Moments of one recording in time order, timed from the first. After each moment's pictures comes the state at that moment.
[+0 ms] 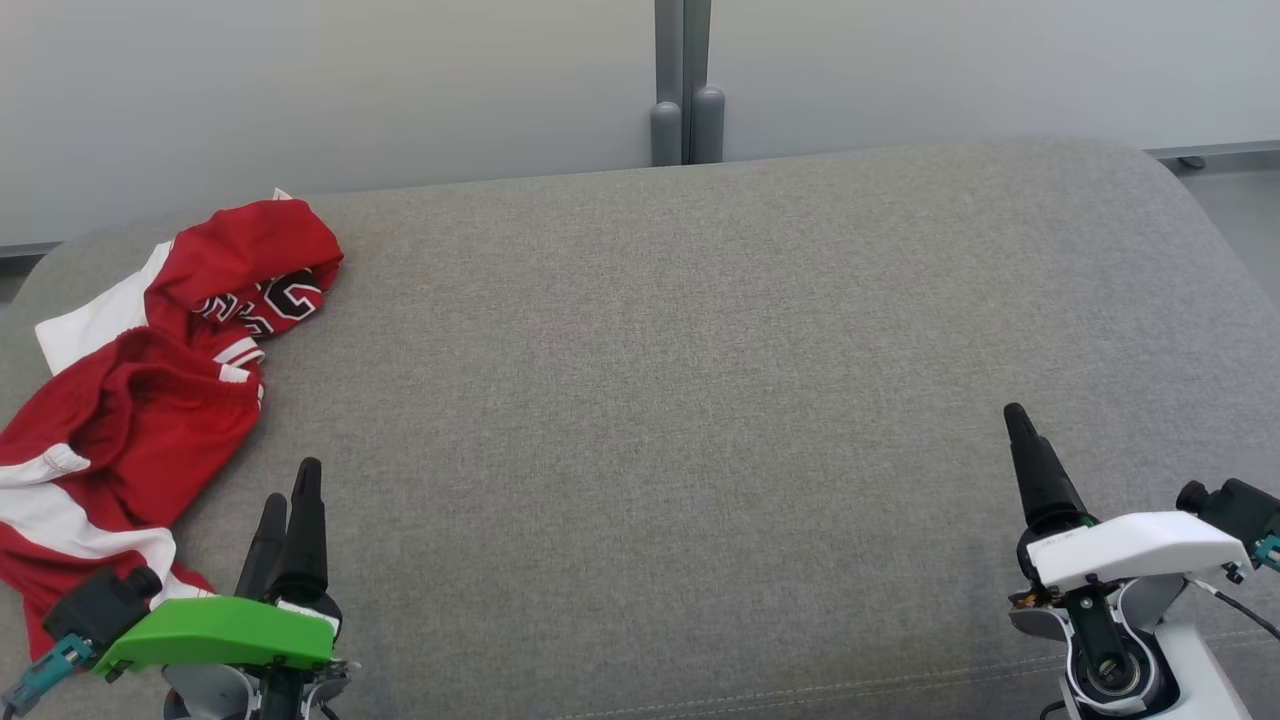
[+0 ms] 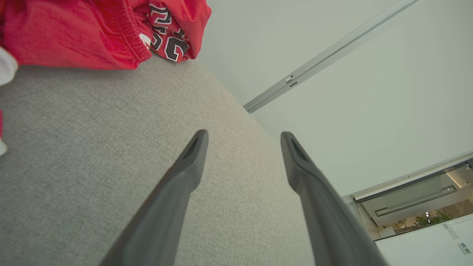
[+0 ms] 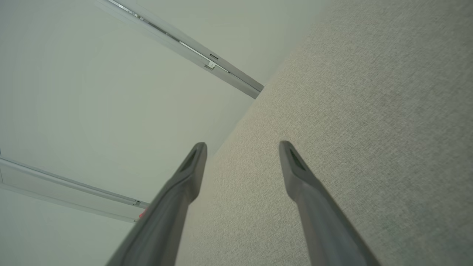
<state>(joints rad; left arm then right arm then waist) 0.00 0.02 -0.01 0.15 -1.06 -0.05 -0.04 -0.01 -0.05 0.05 0.21 1.04 0.06 -0.04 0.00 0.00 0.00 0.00</state>
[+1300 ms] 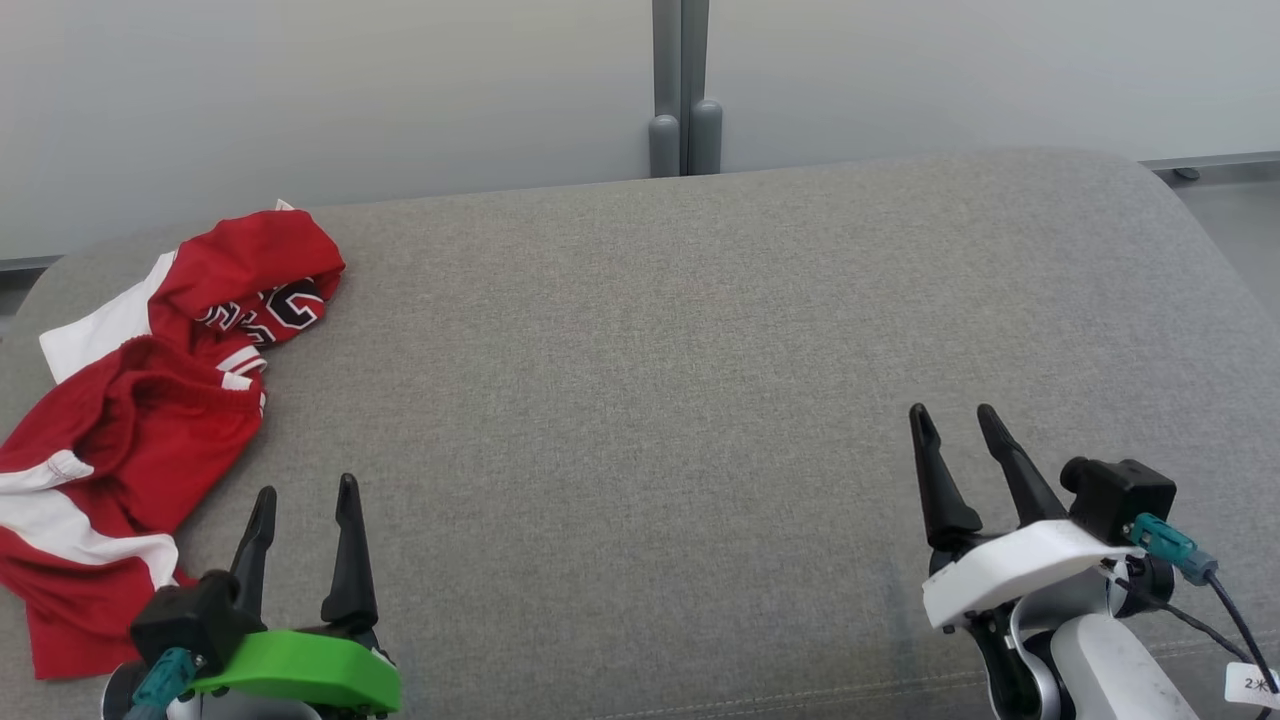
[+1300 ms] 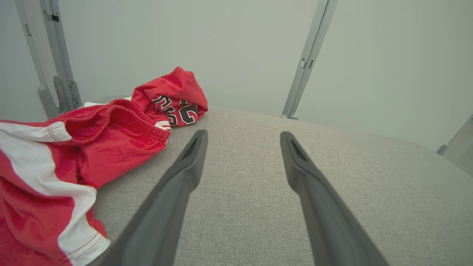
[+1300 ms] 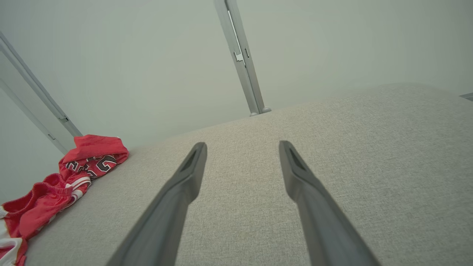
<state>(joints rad) 0.08 0.04 -0.10 0.03 -0.37 0.06 -0.18 -0.01 -0.08 0.24 0.14 0.40 -0.04 -0.18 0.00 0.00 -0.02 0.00</state>
